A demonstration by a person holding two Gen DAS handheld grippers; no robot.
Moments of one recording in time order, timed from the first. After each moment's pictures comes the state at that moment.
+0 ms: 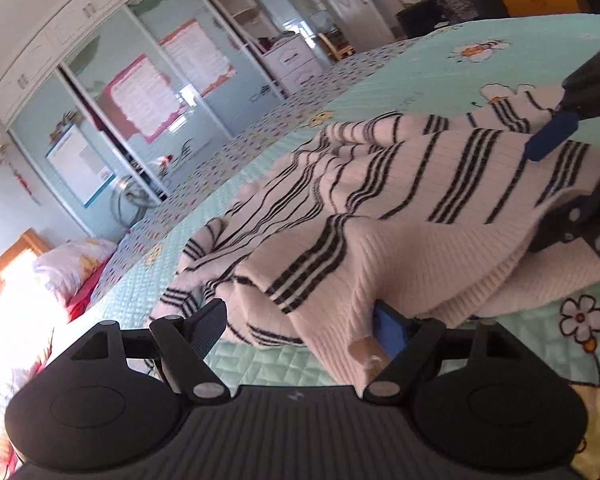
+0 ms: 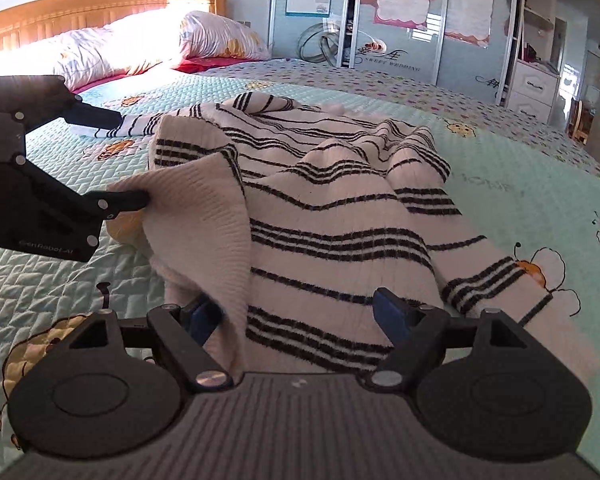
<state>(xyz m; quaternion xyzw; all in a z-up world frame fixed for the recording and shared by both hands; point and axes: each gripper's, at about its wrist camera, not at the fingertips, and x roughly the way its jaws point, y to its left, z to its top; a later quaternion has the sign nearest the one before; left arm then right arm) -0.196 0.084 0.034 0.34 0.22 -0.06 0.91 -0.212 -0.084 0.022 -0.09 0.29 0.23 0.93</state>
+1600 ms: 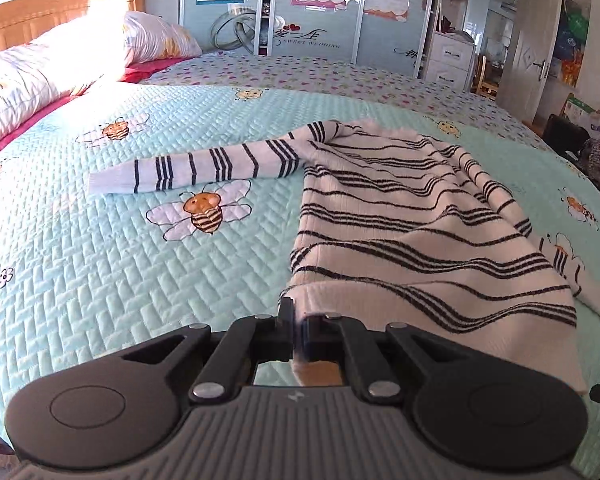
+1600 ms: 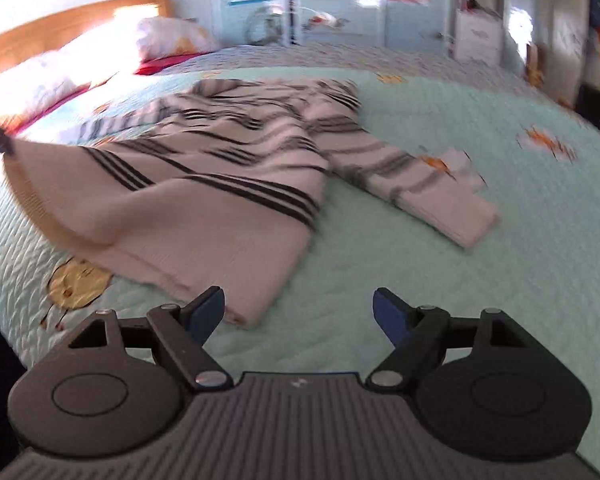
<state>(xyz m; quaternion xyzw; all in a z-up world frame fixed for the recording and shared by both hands) -0.264 0.204 0.101 -0.07 0.34 0.05 0.94 -0.295 -0.160 0.025 -0.06 0.32 0.18 0.93</state>
